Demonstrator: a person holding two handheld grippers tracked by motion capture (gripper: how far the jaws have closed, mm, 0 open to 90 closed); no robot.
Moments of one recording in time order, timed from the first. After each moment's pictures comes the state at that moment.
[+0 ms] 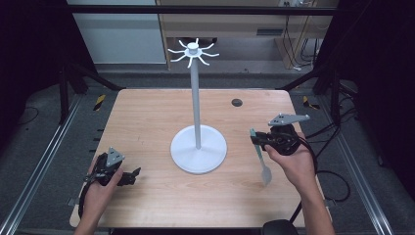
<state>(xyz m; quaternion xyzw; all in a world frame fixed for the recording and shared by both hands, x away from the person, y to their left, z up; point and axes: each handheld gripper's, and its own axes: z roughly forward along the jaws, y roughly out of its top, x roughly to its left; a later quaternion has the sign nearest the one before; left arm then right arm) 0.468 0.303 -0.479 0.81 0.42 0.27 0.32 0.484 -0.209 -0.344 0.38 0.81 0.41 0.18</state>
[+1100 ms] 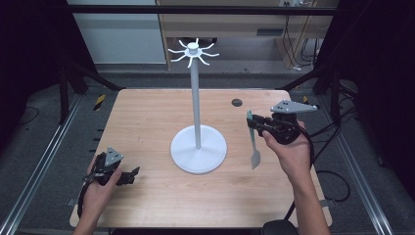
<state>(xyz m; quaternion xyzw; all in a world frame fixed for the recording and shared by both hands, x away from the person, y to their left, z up) 0.469 0.306 -0.479 0.81 0.42 0.27 0.32 0.488 -0.198 -0.308 0.38 0.76 0.49 0.21</state>
